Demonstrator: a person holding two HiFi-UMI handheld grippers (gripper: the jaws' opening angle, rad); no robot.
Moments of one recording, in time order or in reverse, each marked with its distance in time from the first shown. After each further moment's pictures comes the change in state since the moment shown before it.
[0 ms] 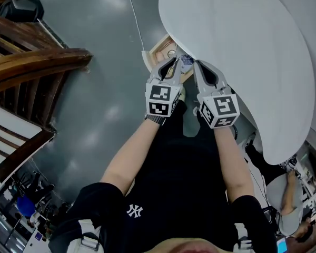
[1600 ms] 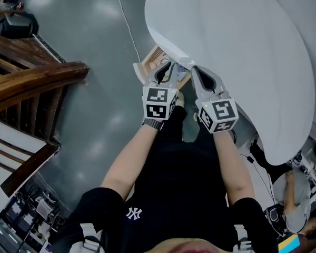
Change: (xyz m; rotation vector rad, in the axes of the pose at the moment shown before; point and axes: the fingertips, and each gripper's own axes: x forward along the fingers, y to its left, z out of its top) left arm 0.032 -0.007 0.009 0.023 0.075 -0.030; right arm -0.002 -0.031 0.001 0.039 -0.008 -0.042
